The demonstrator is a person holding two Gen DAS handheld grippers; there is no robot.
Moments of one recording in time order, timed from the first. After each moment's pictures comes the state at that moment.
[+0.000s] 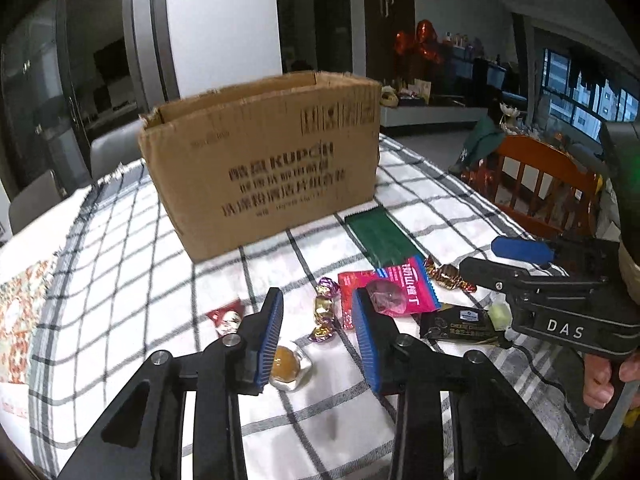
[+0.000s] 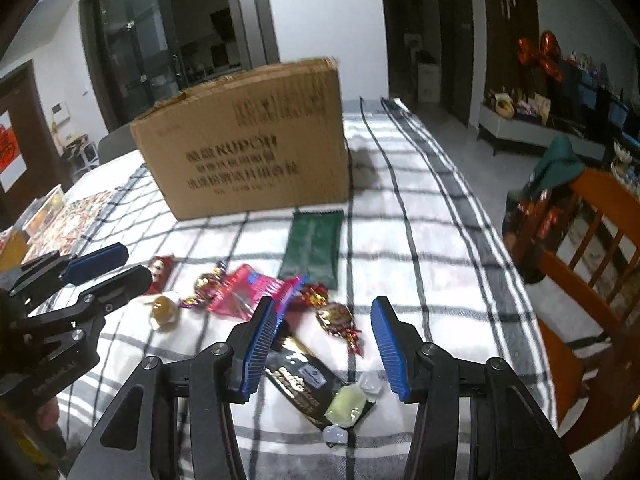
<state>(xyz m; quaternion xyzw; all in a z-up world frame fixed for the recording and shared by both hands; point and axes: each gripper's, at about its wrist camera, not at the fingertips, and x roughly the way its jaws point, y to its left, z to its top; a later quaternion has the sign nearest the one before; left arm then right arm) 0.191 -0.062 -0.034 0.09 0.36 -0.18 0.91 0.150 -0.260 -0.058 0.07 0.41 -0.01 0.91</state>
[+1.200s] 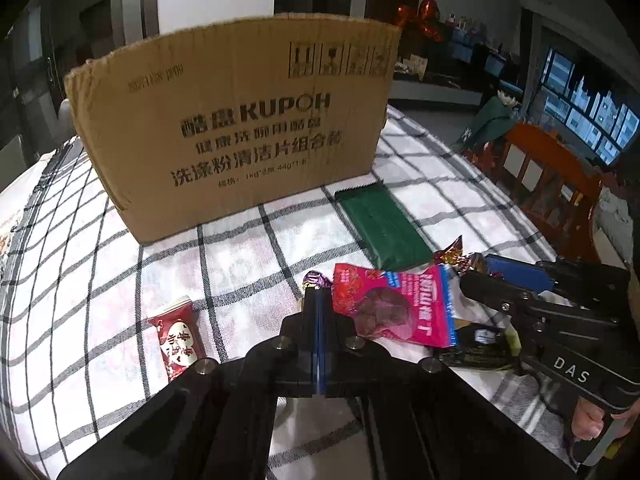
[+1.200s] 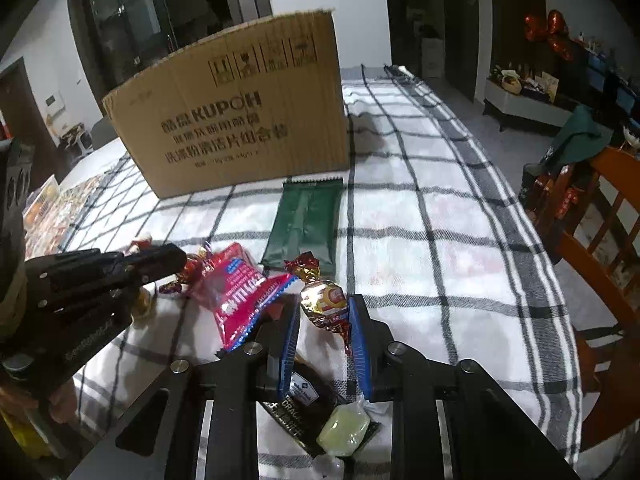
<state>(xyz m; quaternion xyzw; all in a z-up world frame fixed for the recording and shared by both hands) 0.237 -0.077 -0.061 0.06 0.42 -0.20 0.88 0.168 -0.260 -0.073 0.08 0.44 0.00 0.90</state>
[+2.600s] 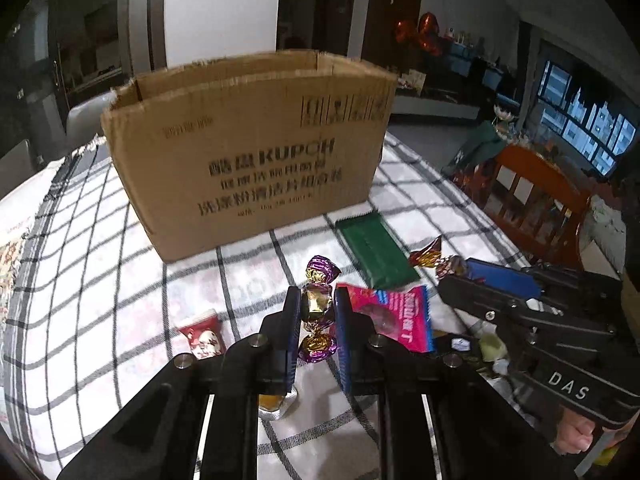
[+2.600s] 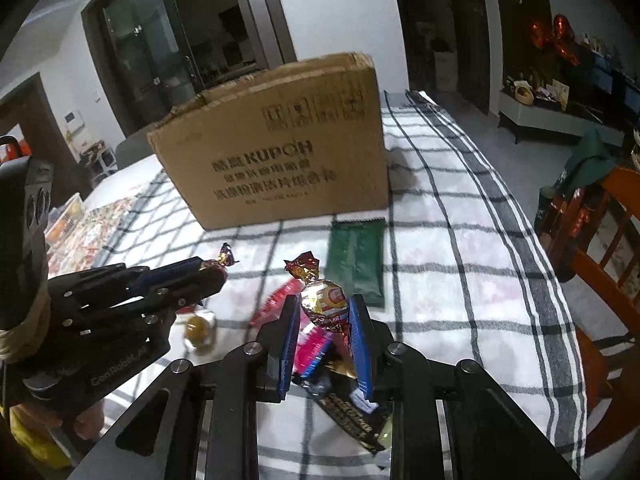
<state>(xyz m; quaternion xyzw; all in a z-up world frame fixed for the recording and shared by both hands) 0.226 -0.058 -0.023 0.04 0.40 -0.21 0.89 0.167 -0.236 -0.034 0.10 0.40 0.03 0.91</state>
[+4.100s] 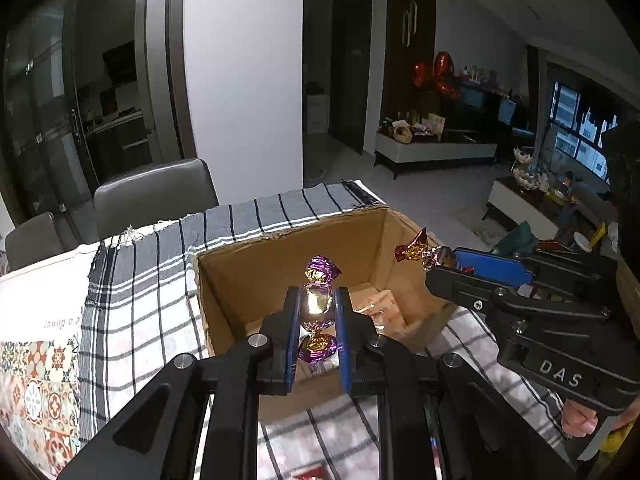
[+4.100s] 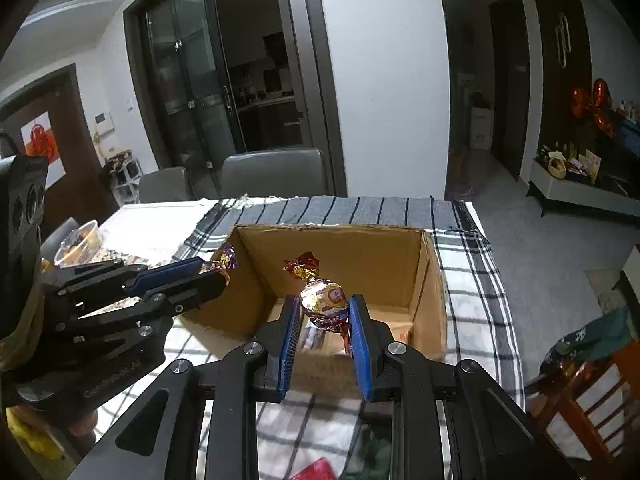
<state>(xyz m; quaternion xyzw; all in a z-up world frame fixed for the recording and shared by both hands) 0.342 -0.033 0.093 0.05 0.33 -0.17 0.93 0.315 -0.225 0.080 0.04 0.35 0.08 0.93</state>
